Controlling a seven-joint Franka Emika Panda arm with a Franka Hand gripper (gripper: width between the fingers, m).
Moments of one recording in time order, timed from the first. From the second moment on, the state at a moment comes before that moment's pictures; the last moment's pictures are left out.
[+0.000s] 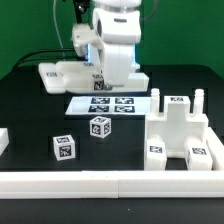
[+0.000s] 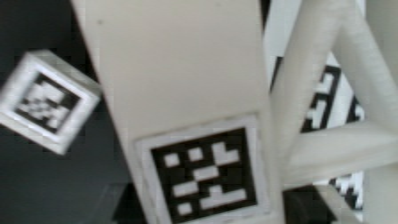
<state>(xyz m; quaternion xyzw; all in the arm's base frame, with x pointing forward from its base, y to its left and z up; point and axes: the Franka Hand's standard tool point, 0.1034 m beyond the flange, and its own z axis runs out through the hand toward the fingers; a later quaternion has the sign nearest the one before) 0.429 -0.030 0.101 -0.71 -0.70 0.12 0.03</state>
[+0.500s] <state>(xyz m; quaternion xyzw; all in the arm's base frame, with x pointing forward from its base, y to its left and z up) 0.438 -0.030 0.113 -0.82 -0.56 0.11 0.01</state>
